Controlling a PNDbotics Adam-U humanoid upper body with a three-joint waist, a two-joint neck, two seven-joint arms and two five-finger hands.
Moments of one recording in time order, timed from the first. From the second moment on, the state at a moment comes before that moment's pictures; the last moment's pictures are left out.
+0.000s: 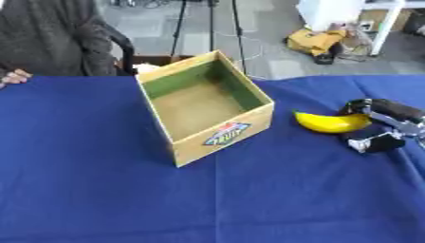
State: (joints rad) left arm -0.14 0.11 0.16 -1.80 0.14 -0.19 -0.38; right arm -0.62 -0.90 -0.09 -0.98 0.68 -0.61 0.25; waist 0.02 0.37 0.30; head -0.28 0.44
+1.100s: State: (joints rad) left arm -0.14 0.12 0.16 -1.79 0.15 -0.17 -0.38; right arm -0.66 -0.90 -0.07 -1.08 0.53 -0.62 0.29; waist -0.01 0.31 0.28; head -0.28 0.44
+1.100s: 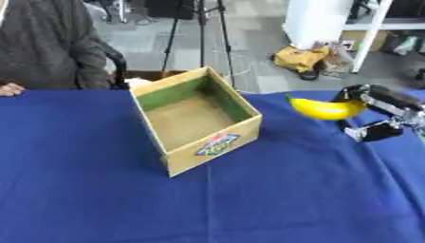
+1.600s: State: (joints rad) left arm -0.15 0.13 0.15 -1.79 0.16 -0.16 -0.40; right arm -0.75 -0.86 -0.02 -1.10 0.49 -0.63 0.37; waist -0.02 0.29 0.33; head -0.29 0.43
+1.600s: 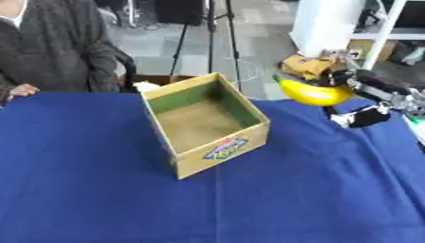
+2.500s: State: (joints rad) left arm -0.18 0.12 0.10 -1.79 0.19 -0.14 -0.46; right arm -0.84 -0.76 0.04 -1.09 0.51 -0.67 0.46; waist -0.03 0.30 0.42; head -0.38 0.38
